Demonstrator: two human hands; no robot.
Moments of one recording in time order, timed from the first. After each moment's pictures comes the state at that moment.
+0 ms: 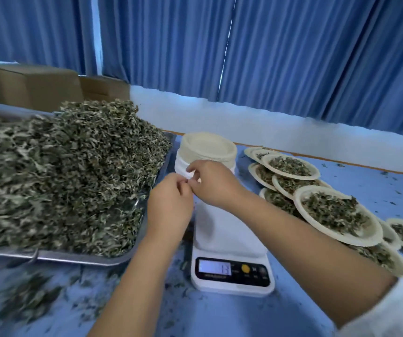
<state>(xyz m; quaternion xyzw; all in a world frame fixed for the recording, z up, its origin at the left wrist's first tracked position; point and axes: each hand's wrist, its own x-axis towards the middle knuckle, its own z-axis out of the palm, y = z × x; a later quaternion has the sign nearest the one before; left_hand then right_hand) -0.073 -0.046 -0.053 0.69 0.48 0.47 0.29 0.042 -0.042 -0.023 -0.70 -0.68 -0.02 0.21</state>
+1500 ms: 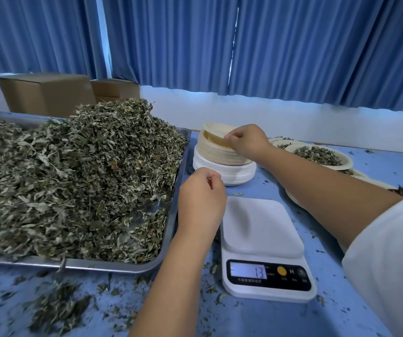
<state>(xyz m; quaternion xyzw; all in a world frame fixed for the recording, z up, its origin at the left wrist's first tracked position) -0.063 -0.034 -0.061 0.66 0.42 0.49 0.39 0.113 0.042 -0.007 -0.74 -0.55 0.04 0.39</state>
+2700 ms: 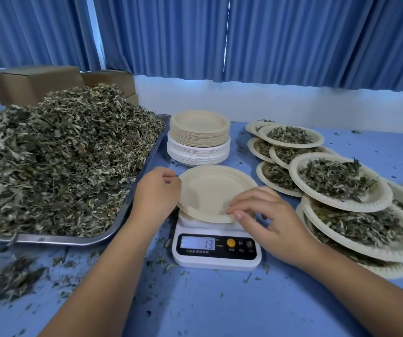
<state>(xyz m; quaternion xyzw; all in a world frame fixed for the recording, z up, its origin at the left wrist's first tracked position) -0.065 -0.045 -0.083 0.69 0.52 0.39 0.32 0.117 -0.182 -0.098 -0.55 -0.71 0.02 0.44</state>
